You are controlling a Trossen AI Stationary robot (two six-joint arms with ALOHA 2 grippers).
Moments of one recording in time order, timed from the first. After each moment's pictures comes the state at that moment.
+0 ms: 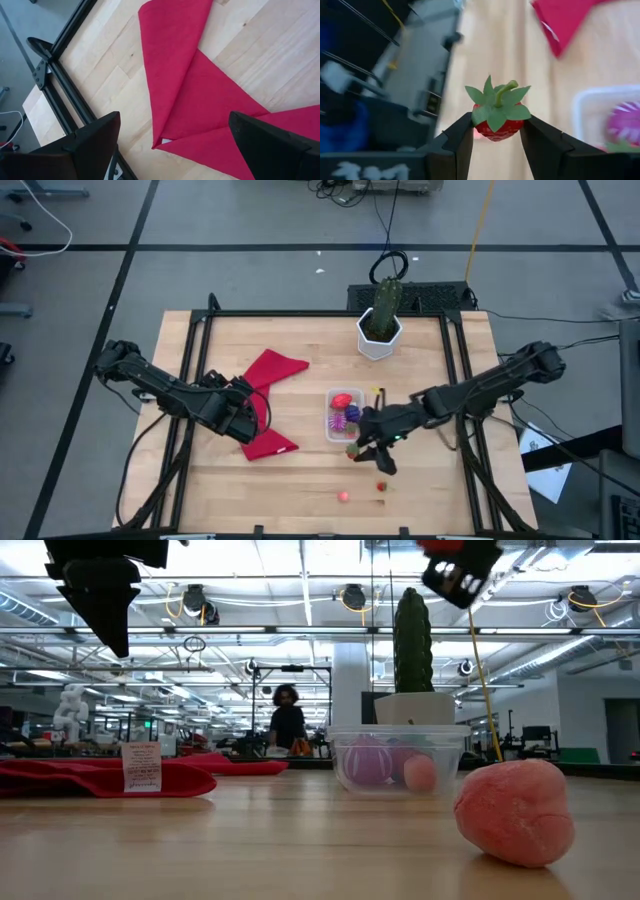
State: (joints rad) left arm -0.43 1.43 1.15 -1.51 -0.54 -1.20; right arm 0.35 1.40 0.99 -0.23 -0.14 0.49
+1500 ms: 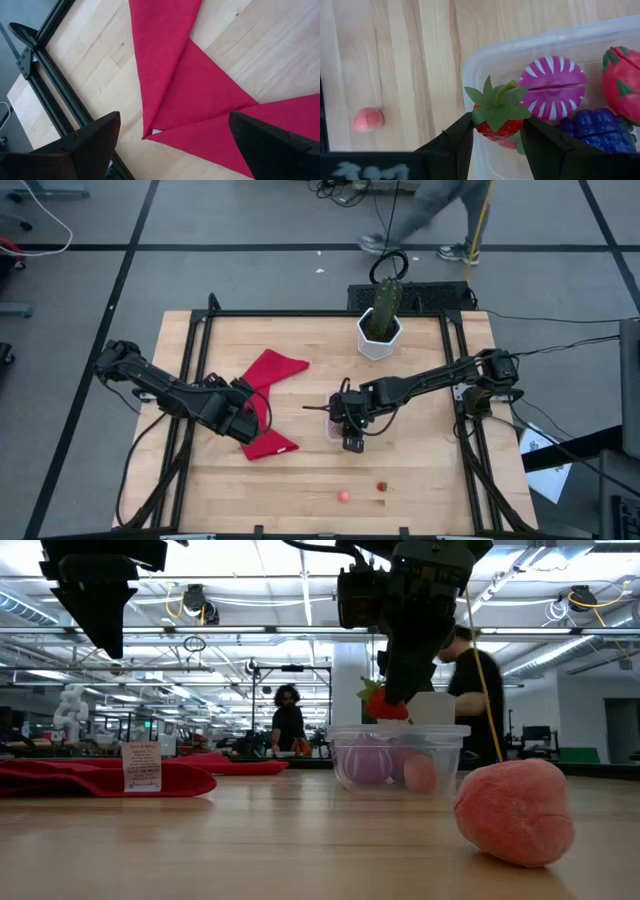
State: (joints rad) left arm -0.43 1.43 1.15 -1.49 -0.48 -1.22; right arm 0.14 1.78 1.25 -0.62 -0.17 0.35
